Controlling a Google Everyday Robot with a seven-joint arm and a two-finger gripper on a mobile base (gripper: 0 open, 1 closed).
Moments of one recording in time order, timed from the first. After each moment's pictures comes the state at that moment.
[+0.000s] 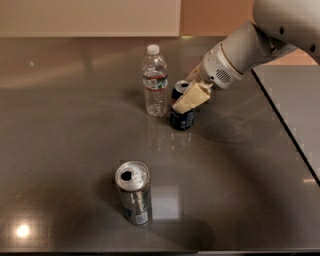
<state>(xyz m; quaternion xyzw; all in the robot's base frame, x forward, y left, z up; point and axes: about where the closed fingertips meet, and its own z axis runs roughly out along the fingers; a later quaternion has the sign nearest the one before) 0.570 -0.063 0.897 -0.58 0.74 0.20 0.28</state>
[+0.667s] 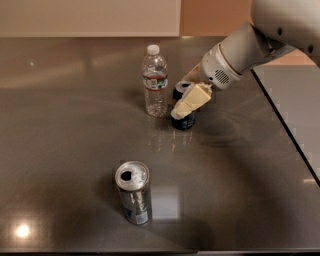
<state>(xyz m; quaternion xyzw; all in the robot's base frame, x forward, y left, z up) 0.569 -0.060 0.895 -0.58 0.74 0.20 0.27</state>
